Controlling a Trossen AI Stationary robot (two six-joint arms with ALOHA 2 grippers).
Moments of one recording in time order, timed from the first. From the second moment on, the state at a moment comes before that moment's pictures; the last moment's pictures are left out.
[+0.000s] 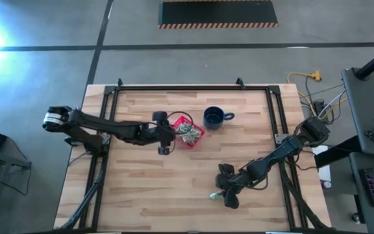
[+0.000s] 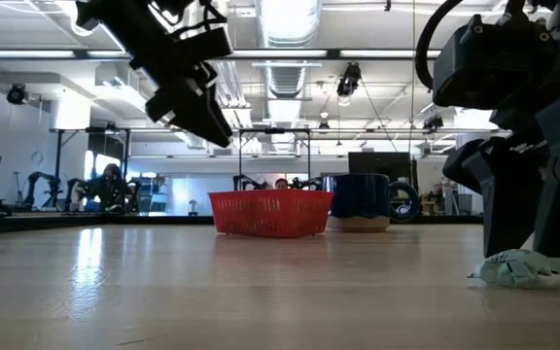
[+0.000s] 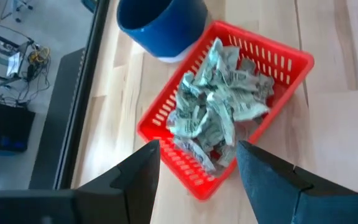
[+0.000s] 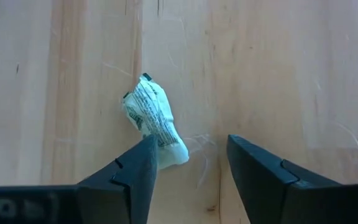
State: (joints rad) left arm -0.06 1.39 0.90 -0.31 -0.50 0.21; right arm 0.56 1.74 0.80 -0.07 0.10 0.64
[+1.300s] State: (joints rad) left arm -0.06 1.29 0.84 -0.31 -0.50 0.15; right arm 0.60 1.74 0.89 -0.10 0.37 0.35
